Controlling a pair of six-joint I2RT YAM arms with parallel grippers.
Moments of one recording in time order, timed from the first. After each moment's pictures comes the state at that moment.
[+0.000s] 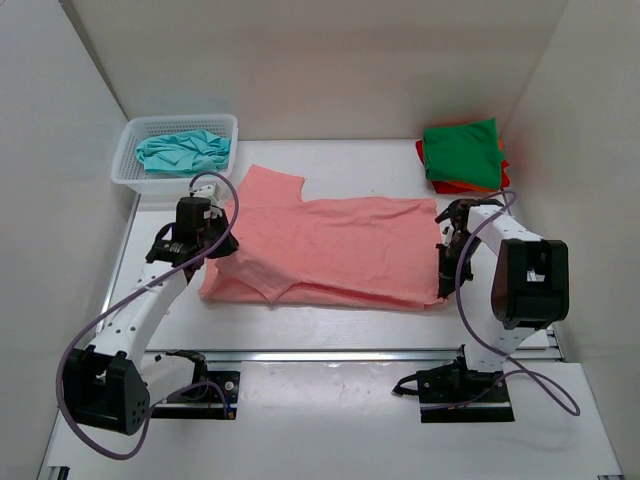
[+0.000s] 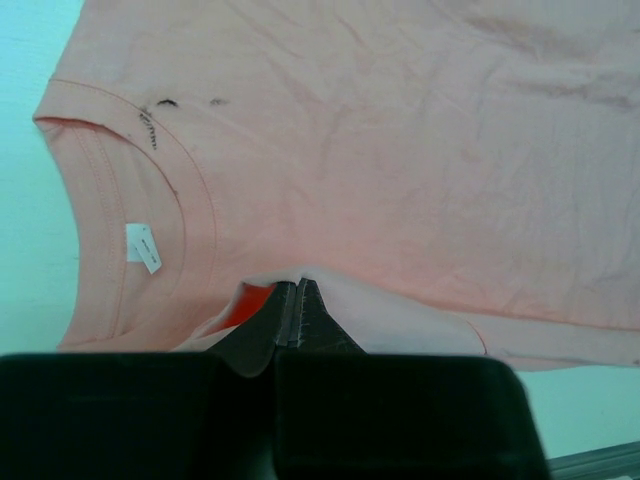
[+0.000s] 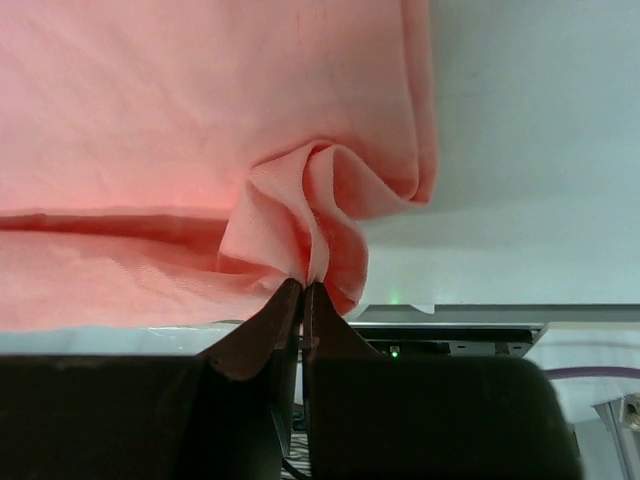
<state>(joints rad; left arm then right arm) -0.20 1.11 0.84 -0.46 0.04 -0.37 -0.01 1.68 1.08 -1.12 -0.11 0.18</state>
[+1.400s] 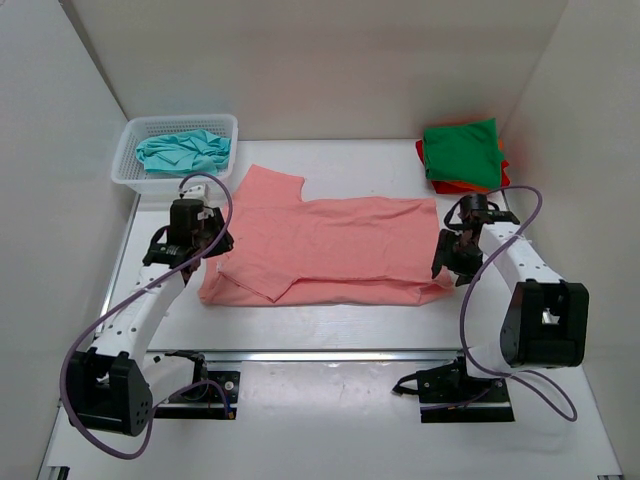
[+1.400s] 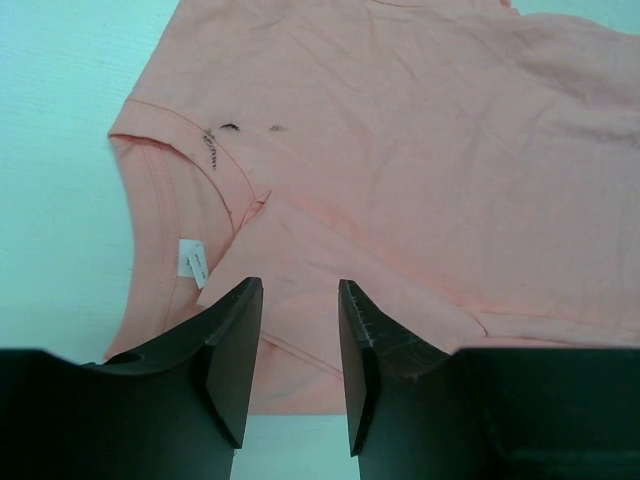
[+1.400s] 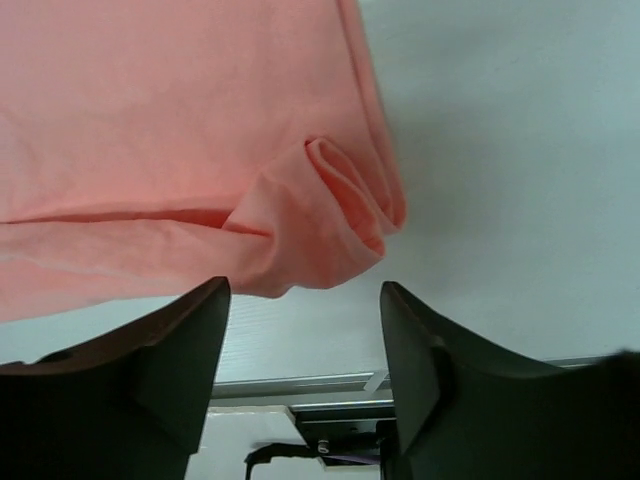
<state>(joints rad) -0.15 1.10 0.81 -0.40 -0.02 -0.35 -0.03 1.43 0.98 -0.89 -0.04 0.27</state>
